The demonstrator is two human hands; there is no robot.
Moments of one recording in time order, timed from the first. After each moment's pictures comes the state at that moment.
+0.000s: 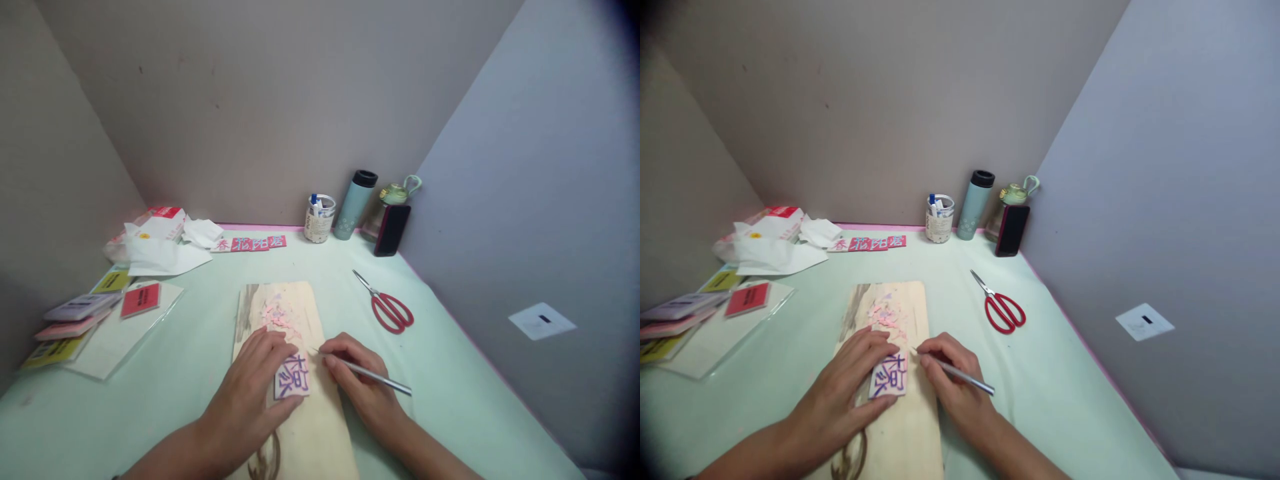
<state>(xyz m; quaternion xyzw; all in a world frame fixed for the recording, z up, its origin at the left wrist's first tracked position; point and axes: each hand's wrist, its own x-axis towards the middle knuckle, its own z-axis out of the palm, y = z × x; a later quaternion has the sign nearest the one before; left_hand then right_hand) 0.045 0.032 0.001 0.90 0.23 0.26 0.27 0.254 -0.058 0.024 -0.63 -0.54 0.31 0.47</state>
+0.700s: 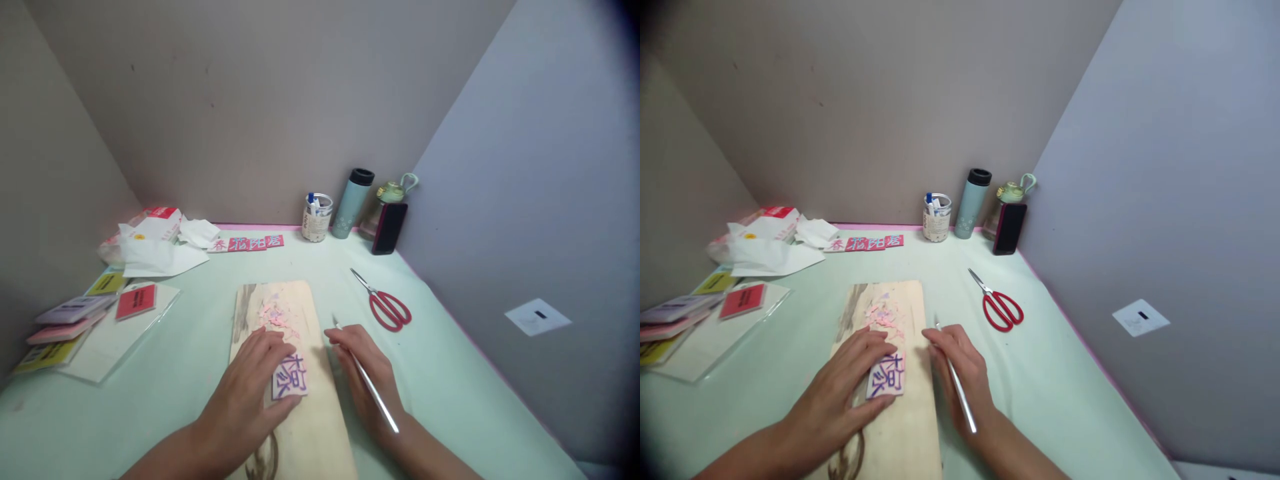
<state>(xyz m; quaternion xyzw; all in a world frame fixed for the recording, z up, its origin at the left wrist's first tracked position) 0.045 0.031 -0.004 0.89 0.25 0.26 0.27 0.261 -0.061 0.005 -0.60 -0.62 0.11 0.49</state>
